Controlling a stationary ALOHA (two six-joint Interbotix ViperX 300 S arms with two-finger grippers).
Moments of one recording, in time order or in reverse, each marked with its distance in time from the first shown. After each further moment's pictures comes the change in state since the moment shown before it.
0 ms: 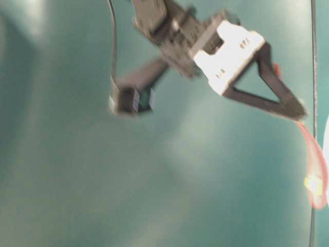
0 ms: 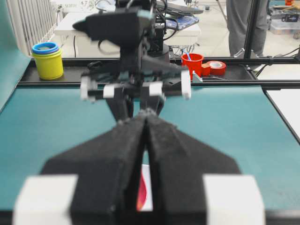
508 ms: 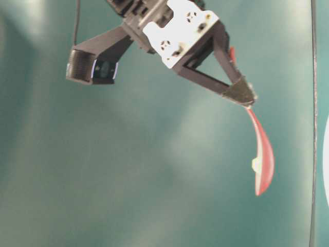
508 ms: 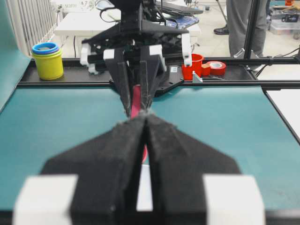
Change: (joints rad) left arm 0.000 0.002 0.000 -0.002 0.000 0.000; right arm -0.003 -0.124 0.020 0.003 0.025 0.005
